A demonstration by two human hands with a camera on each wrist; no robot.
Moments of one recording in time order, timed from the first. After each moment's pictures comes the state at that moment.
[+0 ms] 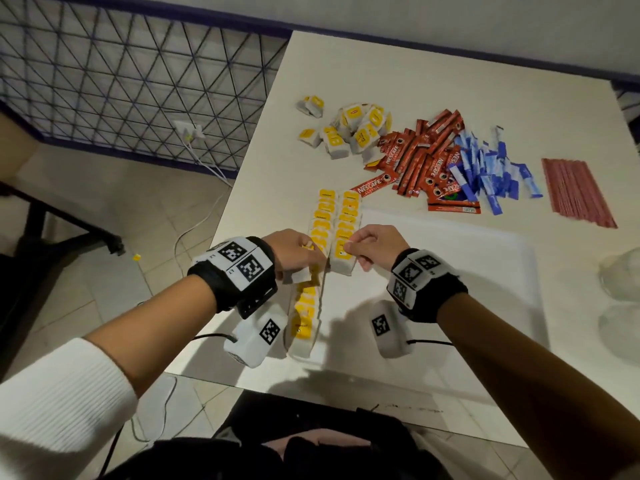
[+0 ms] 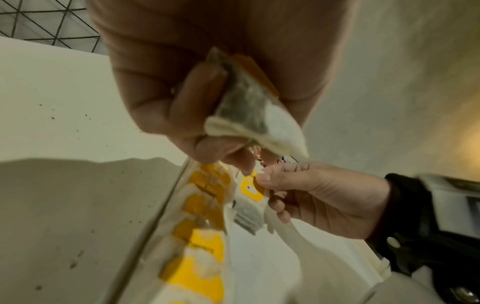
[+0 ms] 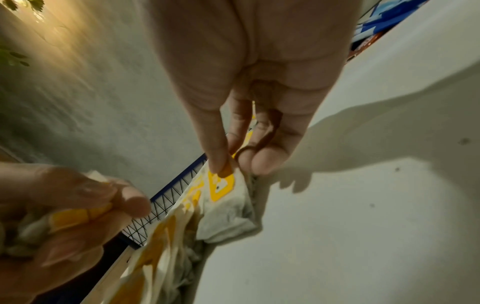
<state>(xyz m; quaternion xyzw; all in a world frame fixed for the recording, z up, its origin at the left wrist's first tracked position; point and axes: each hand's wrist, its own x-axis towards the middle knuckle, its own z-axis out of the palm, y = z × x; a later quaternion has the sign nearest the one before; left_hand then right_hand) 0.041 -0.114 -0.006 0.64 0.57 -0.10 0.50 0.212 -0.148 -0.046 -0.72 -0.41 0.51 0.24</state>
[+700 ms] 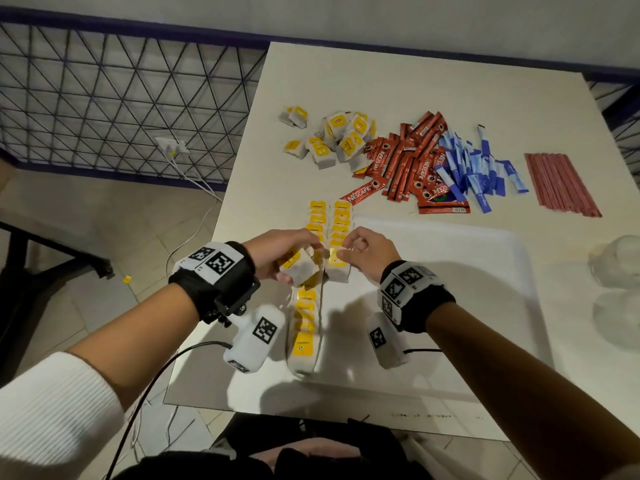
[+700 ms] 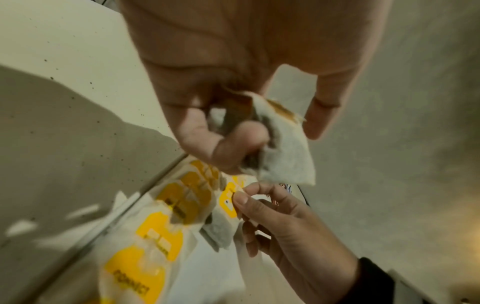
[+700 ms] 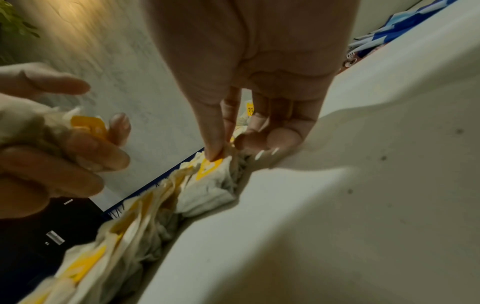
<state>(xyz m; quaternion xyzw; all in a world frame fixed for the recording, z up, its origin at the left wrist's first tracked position) 0.039 -0.097 -0.001 0.47 0.54 0.02 0.70 0.208 -0.143 -0.068 -0.74 -0.43 0.44 0.26</state>
